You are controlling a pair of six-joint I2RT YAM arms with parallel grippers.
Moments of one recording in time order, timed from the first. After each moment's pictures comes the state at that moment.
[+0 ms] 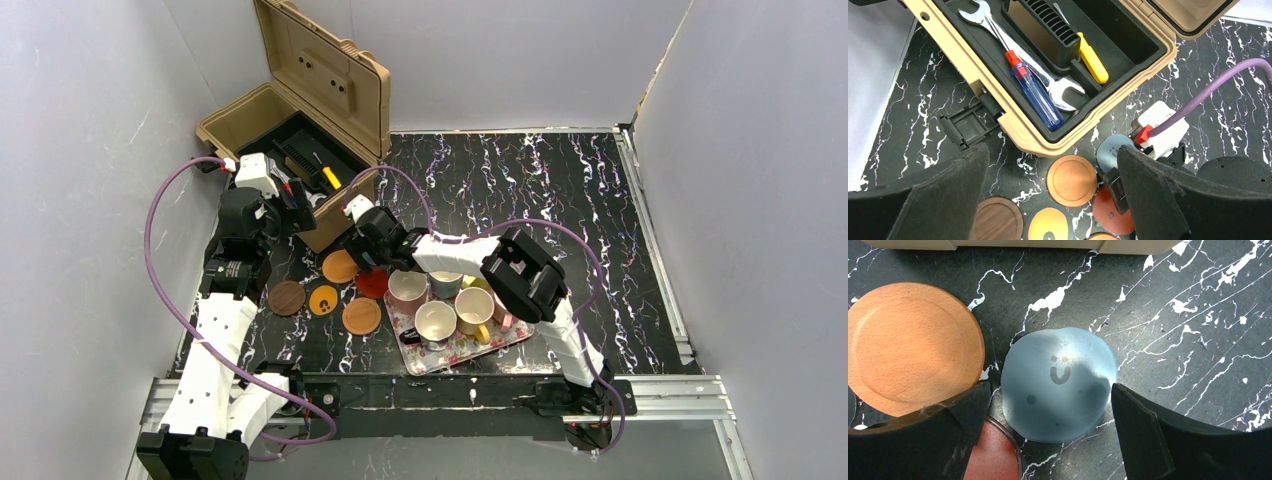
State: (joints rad) left arm -0.07 0.89 0.94 -0.43 -0.10 -0.17; right arm 1.02 2.23 1.62 -0.10 0.23 0.07
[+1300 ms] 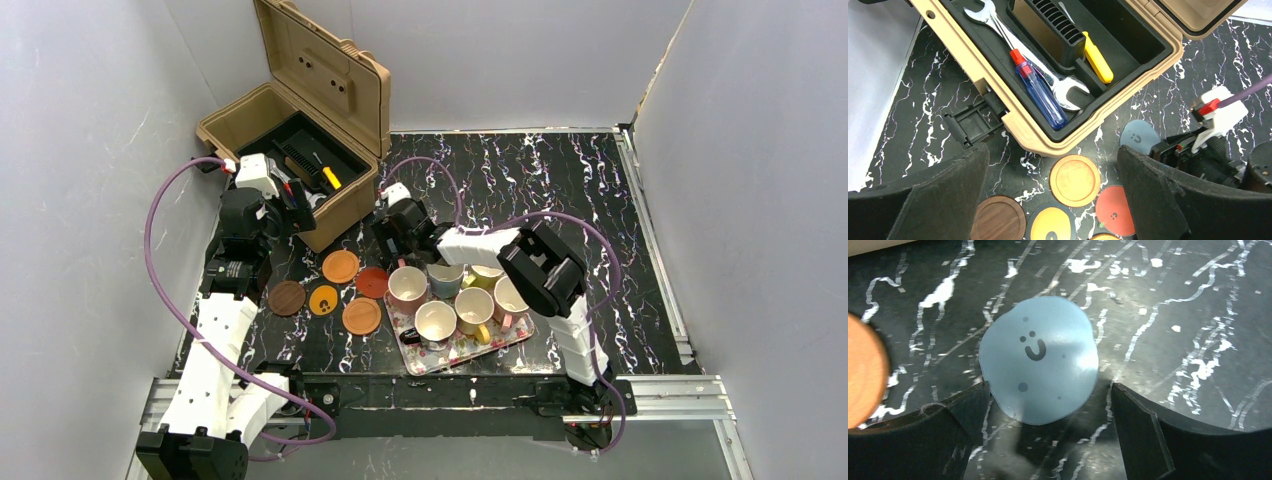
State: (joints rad) left arm -0.08 0.89 0.94 -0.43 -0.12 -0.16; right arm 0.92 2.16 1.44 0.01 0.24 0.22
